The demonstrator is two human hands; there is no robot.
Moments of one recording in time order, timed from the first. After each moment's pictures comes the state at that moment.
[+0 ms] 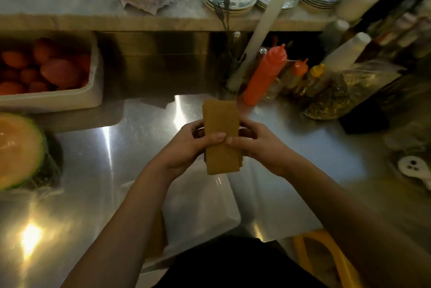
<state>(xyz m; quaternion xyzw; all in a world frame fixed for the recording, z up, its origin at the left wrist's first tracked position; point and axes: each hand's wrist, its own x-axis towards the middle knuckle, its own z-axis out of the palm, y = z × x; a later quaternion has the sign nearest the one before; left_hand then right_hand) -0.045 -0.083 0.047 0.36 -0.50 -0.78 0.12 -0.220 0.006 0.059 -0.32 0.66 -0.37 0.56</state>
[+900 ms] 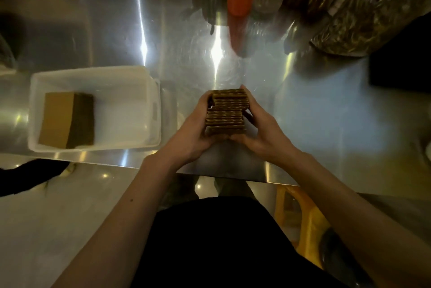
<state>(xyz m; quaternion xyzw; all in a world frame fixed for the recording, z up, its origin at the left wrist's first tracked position) -0.201 0.111 -0.034 0.46 -0.68 -0.56 0.12 -0.381 0.159 -0.058 -0.56 0.59 -0.28 0.52</state>
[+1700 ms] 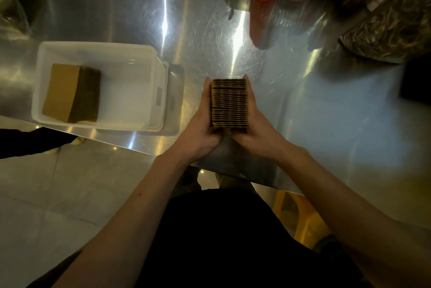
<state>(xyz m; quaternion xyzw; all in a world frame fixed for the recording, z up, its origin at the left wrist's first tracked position) -0.213 0.127 -0.064 0.55 -0.64 -0.52 0.12 -0.371 0.139 -0.082 -0.60 0.52 -0.25 0.56</state>
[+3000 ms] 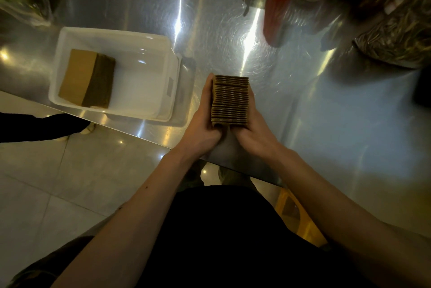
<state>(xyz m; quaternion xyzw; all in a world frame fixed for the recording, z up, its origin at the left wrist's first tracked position) -0.208 0.142 -0.073 0.60 -0.60 -0.48 0.23 -0.348 0.147 -0.089 -0.54 0.53 -0.30 0.58</state>
